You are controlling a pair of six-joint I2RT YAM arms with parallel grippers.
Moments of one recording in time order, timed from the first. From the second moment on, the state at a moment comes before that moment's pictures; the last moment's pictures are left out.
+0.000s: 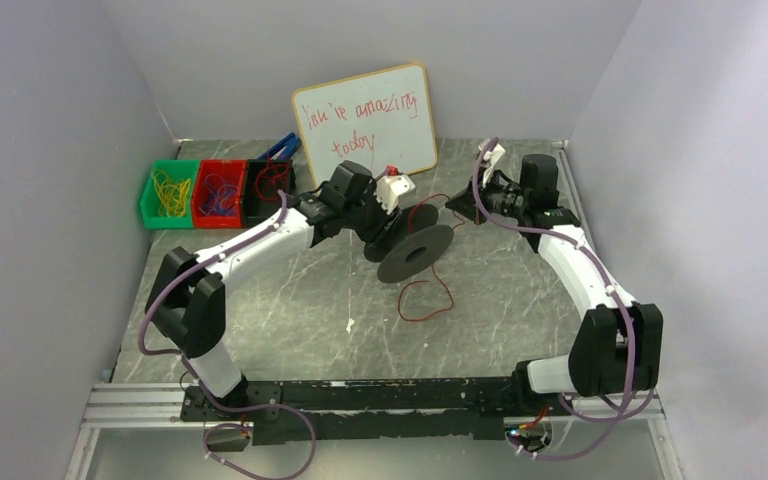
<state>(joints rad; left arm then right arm) -0.69 1.68 1.35 -0.35 0.27 0.22 0.09 1.34 1.01 -0.13 -0.83 -0.23</state>
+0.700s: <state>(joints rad) -0.69 1.68 1.30 -0.34 0.30 0.15 0.06 1.49 0.94 0.05 -0.96 0.04</state>
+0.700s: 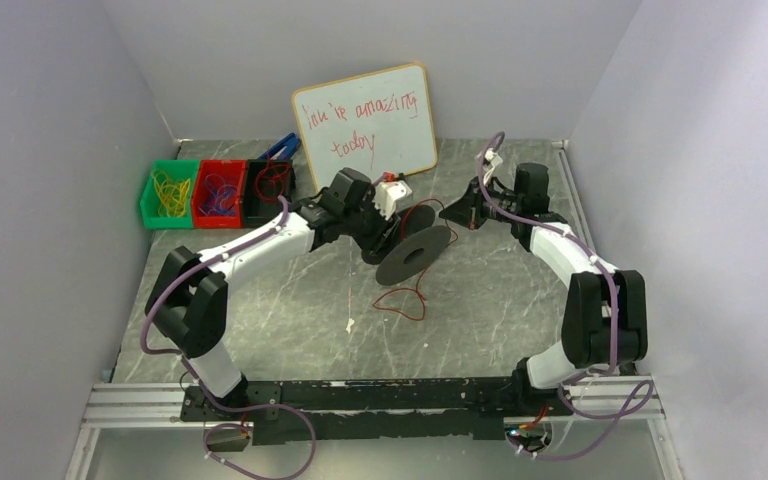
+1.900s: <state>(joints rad) -0.65 1.71 1.40 -0.47 0.12 -0.32 0.02 1.84 1.14 0.06 -1.09 0.16</state>
